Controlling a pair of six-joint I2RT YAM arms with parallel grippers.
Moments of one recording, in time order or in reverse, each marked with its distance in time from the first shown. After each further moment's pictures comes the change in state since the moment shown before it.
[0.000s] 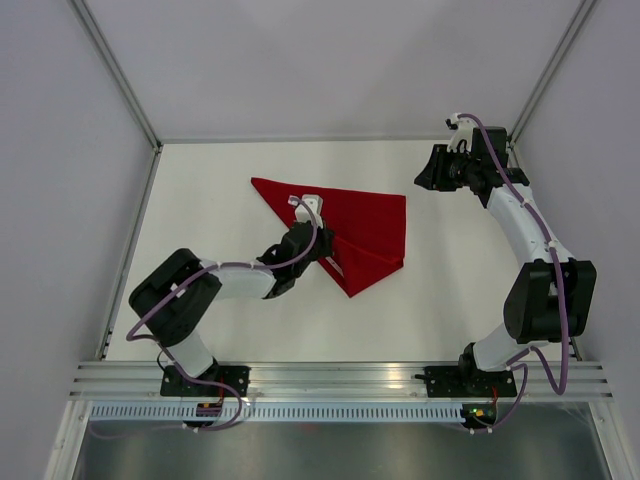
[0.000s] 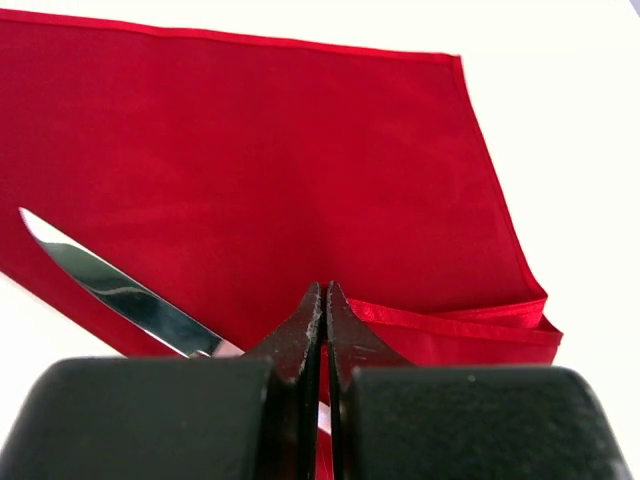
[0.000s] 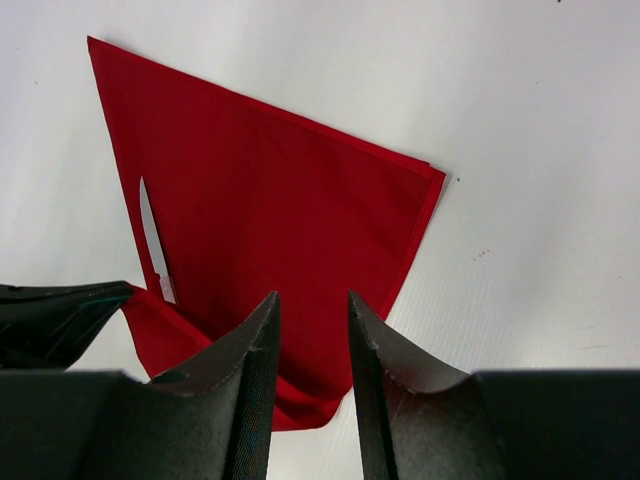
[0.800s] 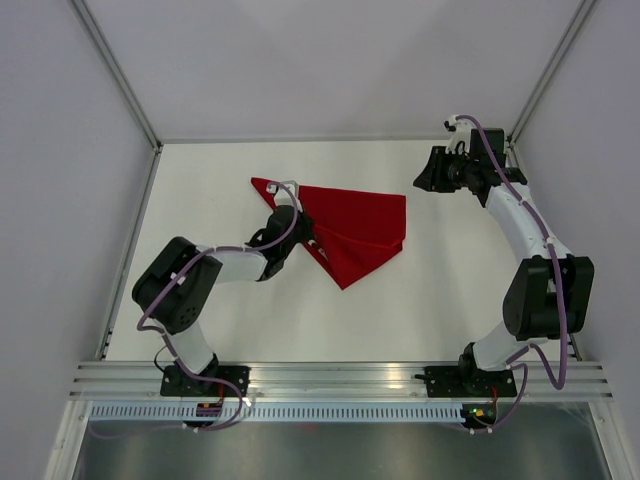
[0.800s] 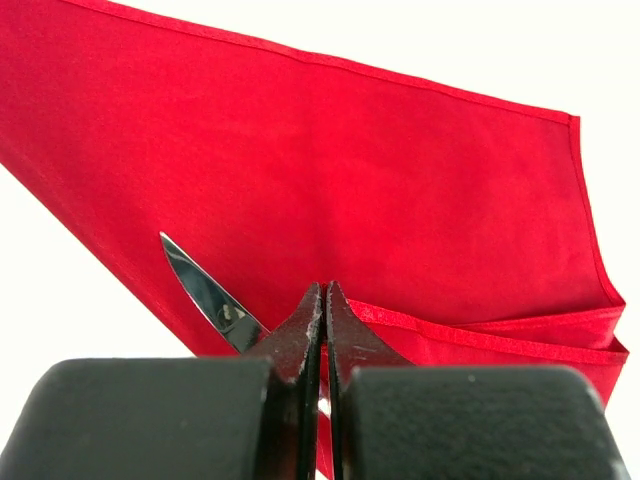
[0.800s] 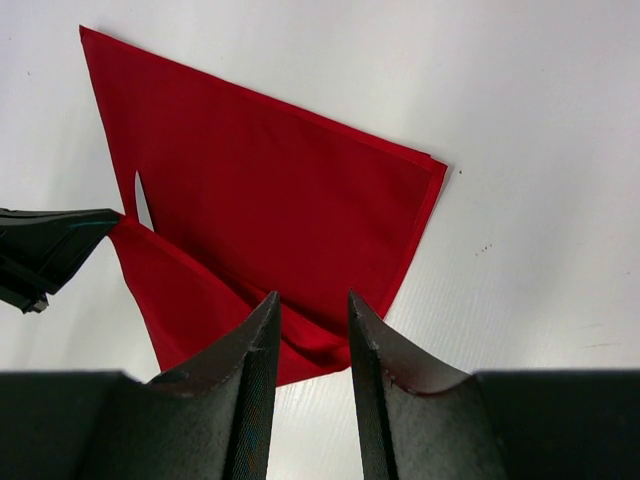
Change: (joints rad) left arm 0.193 0.063 0.052 -0.055 0.058 -0.049; right arm 0.000 0.020 0.000 -0.005 -0.004 -0.003
